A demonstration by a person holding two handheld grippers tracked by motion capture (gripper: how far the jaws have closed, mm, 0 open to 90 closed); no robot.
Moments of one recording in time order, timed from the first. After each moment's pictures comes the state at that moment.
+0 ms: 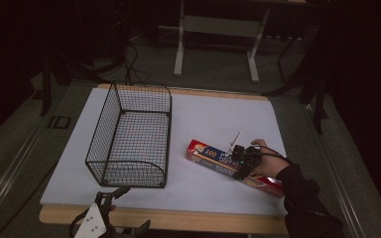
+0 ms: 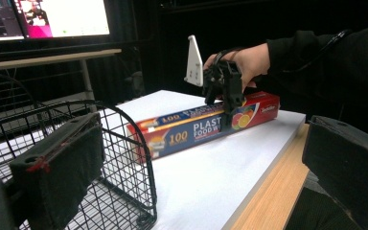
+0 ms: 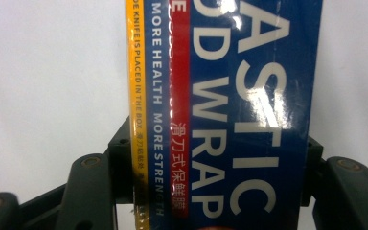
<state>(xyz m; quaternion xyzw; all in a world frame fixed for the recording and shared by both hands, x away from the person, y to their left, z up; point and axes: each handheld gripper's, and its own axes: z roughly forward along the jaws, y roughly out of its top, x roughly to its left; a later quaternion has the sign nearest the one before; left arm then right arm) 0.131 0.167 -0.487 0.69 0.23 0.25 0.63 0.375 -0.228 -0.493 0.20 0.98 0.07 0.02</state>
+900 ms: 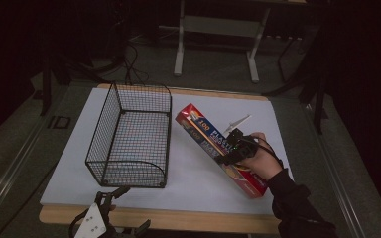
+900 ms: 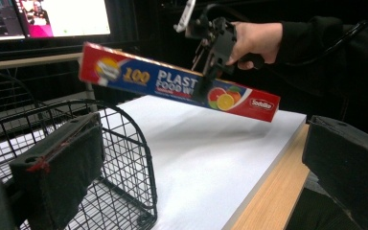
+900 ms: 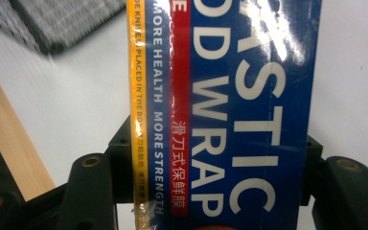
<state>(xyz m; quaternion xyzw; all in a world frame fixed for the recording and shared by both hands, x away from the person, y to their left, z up) 0.130 0.166 -0.487 0.69 0.23 0.25 0.63 0.363 -0.193 -0.429 0.32 0.91 0.25 0.04</state>
